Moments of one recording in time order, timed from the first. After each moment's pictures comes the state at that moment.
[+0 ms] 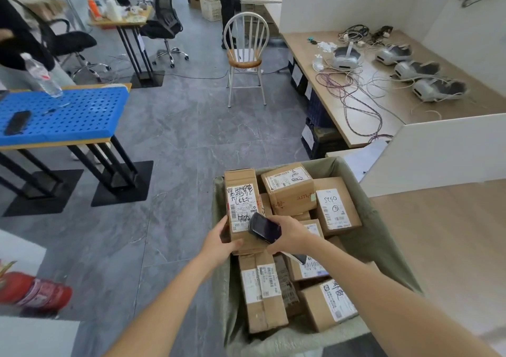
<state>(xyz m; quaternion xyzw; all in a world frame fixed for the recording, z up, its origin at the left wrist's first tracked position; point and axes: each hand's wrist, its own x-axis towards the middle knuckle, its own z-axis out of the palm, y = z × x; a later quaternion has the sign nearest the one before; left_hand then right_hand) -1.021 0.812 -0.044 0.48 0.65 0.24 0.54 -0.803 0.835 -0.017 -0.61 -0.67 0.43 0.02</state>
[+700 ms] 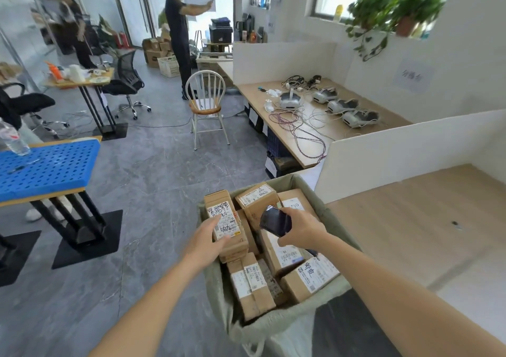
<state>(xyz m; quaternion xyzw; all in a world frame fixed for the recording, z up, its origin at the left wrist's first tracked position) -1.041 0.765 0.060 0.71 0.59 0.18 0.34 -0.777 0.733 0.102 -0.71 -0.65 0.25 0.09</state>
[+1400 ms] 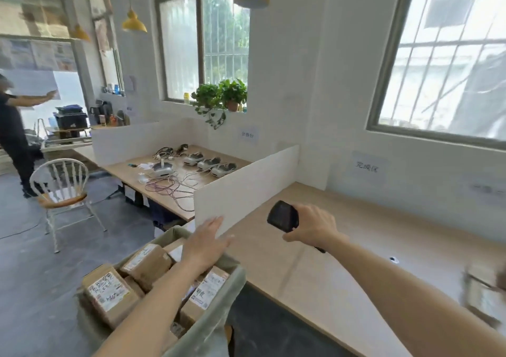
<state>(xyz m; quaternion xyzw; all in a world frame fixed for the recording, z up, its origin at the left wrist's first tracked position) -0.858 0.580 0.236 0.90 0.33 0.17 0.22 -0.659 0.388 0.294 -0.89 -0.42 -0.02 0.15</state>
